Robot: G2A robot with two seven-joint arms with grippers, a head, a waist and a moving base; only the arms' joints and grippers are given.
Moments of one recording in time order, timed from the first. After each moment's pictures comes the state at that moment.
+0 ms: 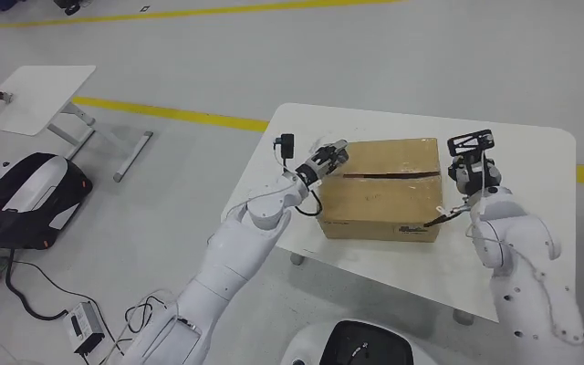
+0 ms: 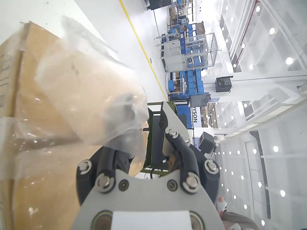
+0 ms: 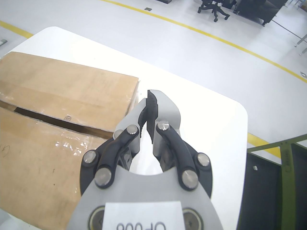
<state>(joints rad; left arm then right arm) 0.90 -1.29 -1.23 -1.35 -0.20 0.02 -0.29 -0.85 -1.38 1.25 -1.48 -1.53 -0.06 0.53</state>
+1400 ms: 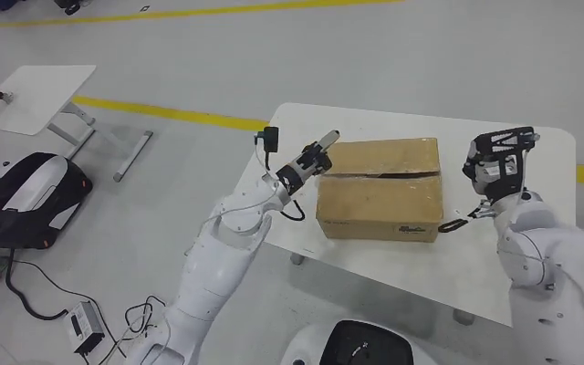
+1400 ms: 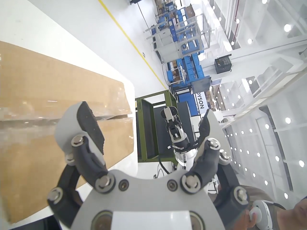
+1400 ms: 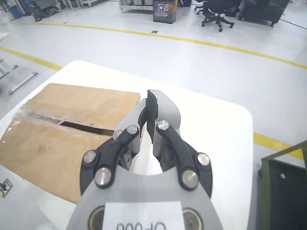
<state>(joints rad) 1.11 -1.26 -1.45 -1.67 -0.07 0.06 -0.40 -0.89 -1.37 1.31 -1.62 -1.34 -0.15 0.52</state>
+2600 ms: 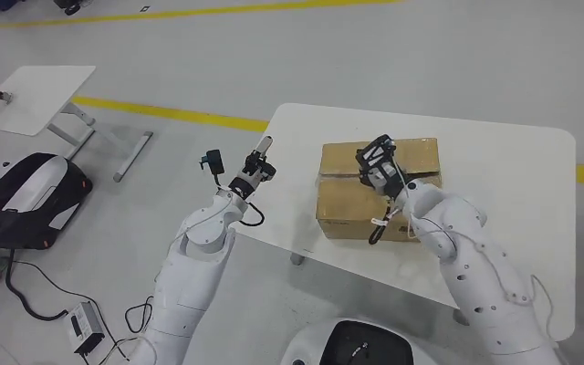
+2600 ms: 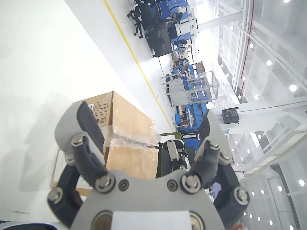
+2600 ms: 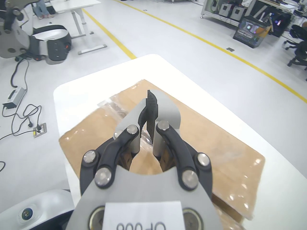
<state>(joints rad) 1.25 -1.25 -1.62 -1.63 -0.11 0.04 -0.28 -0.65 -1.47 0.89 -1.26 -1.25 -0.35 0.32</state>
